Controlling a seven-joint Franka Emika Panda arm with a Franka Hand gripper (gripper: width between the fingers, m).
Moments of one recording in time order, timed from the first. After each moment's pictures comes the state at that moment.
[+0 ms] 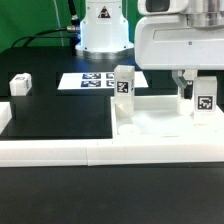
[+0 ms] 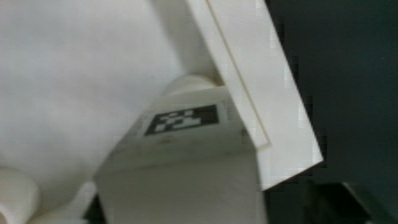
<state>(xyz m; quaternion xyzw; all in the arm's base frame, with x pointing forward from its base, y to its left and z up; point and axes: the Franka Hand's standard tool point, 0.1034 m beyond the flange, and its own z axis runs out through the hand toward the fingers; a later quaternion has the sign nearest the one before) 0.634 0.116 0.078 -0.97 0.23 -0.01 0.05</state>
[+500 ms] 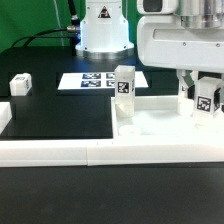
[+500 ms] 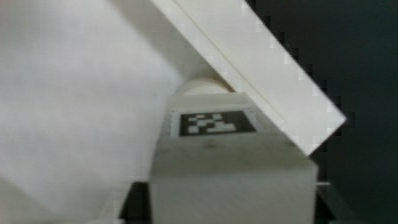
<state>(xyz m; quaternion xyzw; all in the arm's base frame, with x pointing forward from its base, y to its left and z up) 0.634 0.108 0.075 -0.90 0.43 0.00 0.05</state>
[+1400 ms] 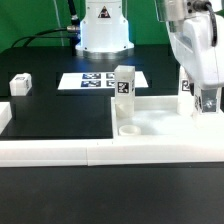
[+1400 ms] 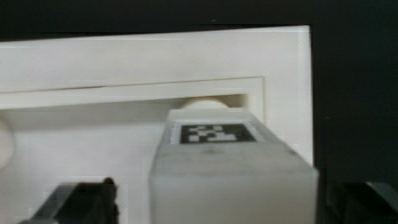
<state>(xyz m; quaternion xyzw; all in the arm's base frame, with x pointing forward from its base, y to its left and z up) 0.618 0.120 0.074 -0.78 0.62 0.04 0.06</state>
